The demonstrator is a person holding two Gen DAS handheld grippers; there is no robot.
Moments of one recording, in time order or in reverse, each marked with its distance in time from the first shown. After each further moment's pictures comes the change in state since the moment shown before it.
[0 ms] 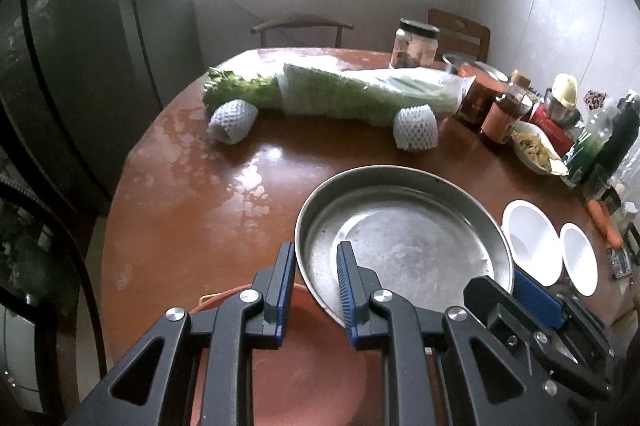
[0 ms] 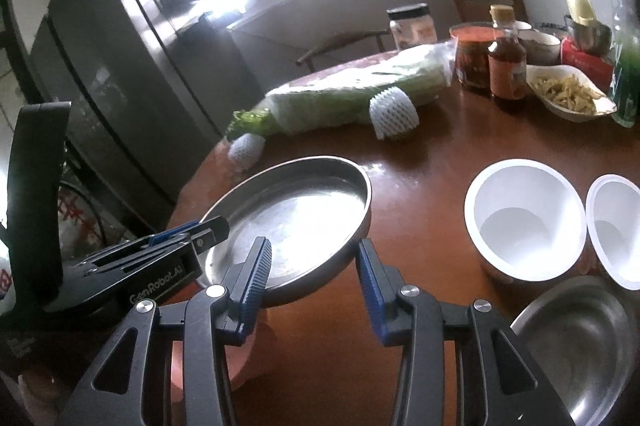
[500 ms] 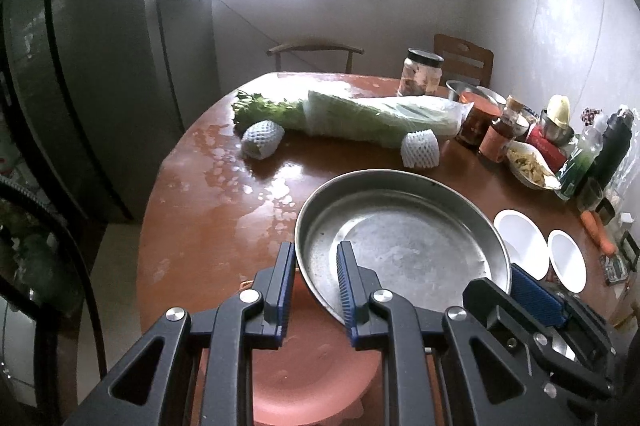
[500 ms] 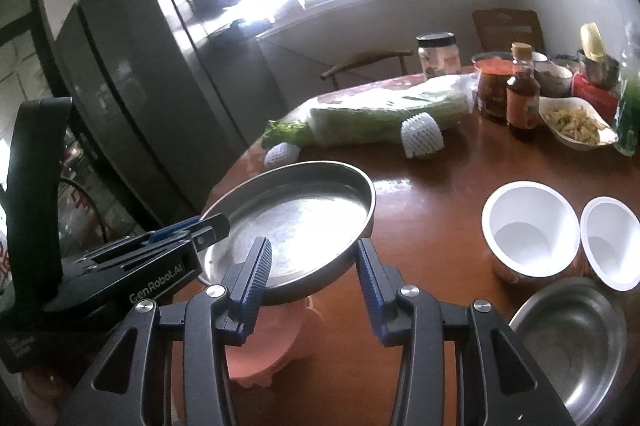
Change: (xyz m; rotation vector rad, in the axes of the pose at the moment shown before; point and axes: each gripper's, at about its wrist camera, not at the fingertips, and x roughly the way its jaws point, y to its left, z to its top) left arm -0.048 0.020 -0.014 -0.030 -0.081 0.022; right arm -0.033 0.035 -0.008 -0.078 -0.047 0.040
